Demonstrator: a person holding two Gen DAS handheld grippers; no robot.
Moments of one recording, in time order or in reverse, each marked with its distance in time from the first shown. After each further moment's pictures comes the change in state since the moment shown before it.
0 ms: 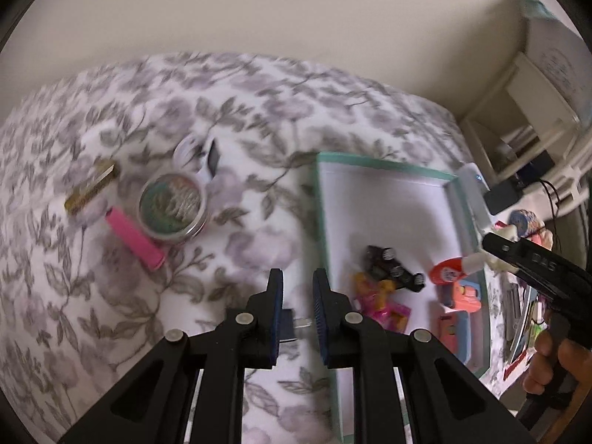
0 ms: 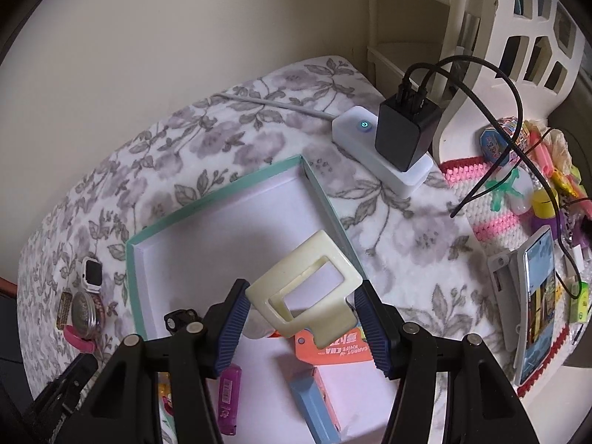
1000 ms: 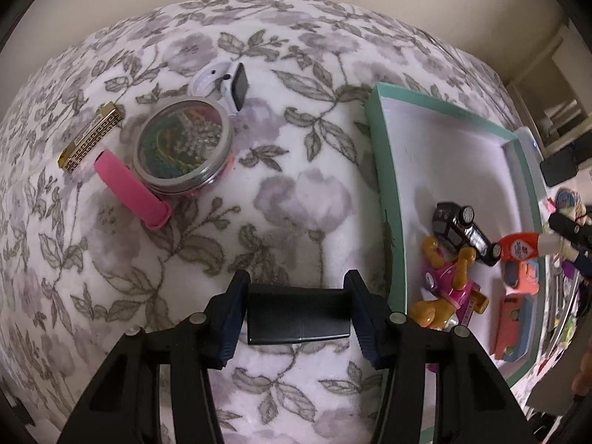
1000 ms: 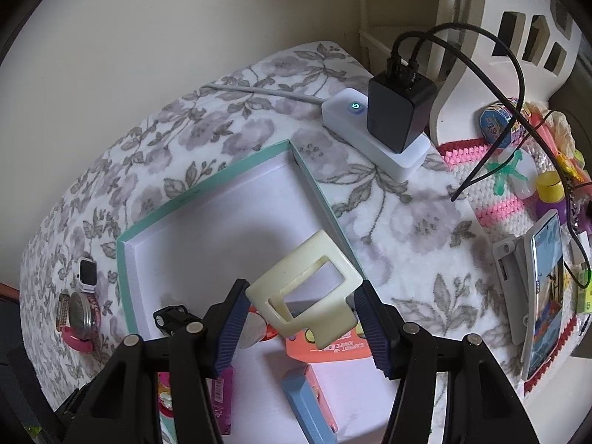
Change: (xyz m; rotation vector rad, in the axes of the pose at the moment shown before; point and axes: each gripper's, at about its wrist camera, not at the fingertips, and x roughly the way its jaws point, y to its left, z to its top) left arm 0.051 0.016 -0.016 -0.013 0.128 0.120; right arm 0.011 -0.008 -0.002 0.038 0.041 0.006
